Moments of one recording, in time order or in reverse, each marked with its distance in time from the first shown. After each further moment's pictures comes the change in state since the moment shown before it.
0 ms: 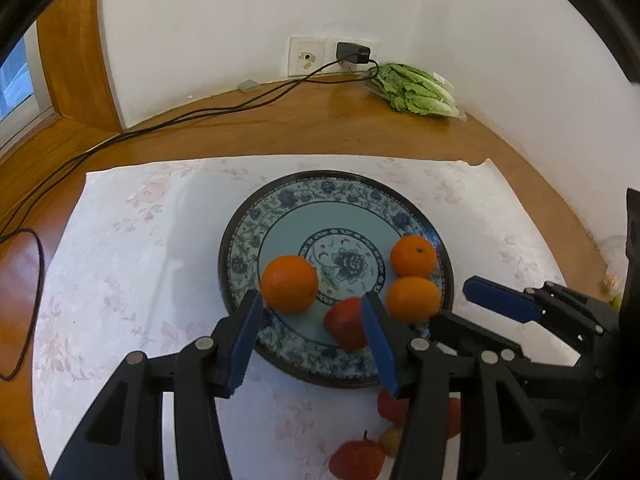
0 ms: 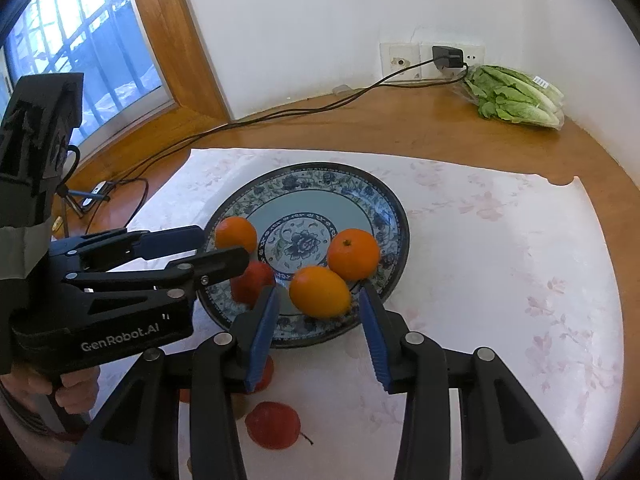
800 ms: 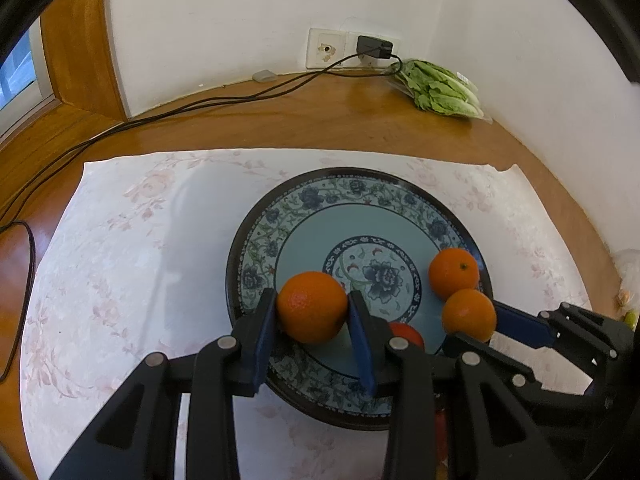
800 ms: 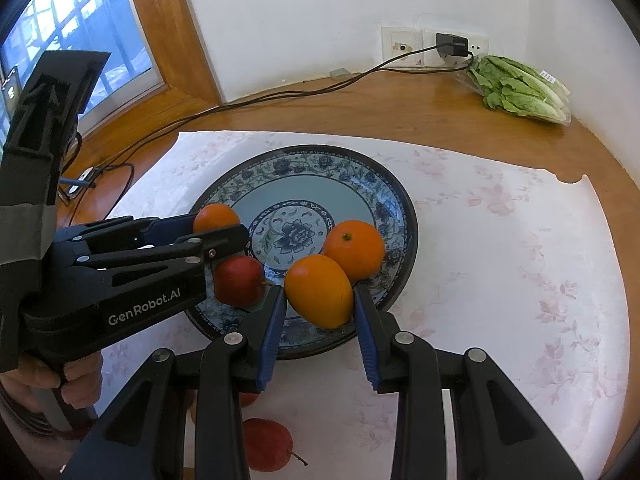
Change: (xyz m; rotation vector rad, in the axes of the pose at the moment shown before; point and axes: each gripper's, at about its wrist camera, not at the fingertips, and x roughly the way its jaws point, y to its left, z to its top) left arm 0.033 0.013 0.007 -0.035 0.002 0.025; right arm 0.025 0.002 0.002 -0.024 0.046 -0.036
